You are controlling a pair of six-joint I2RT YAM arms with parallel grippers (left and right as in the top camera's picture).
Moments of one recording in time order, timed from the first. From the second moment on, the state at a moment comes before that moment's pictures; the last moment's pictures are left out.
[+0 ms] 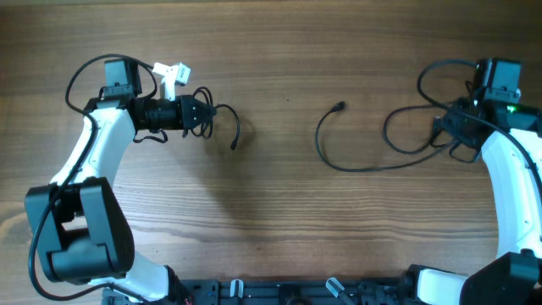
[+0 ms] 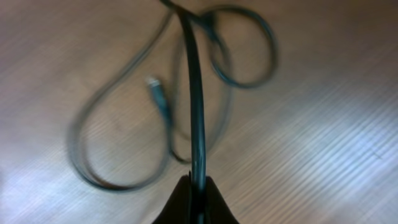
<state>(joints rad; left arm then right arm) 0.12 1.75 1.15 -0.61 0.90 0.11 -0.20 1.46 1.18 -0.86 0.22 0.41</state>
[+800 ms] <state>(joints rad) -0.01 1.75 1.15 -0.58 0.90 0.10 -0.20 1.72 1.26 -1.00 -0.22 0.16</state>
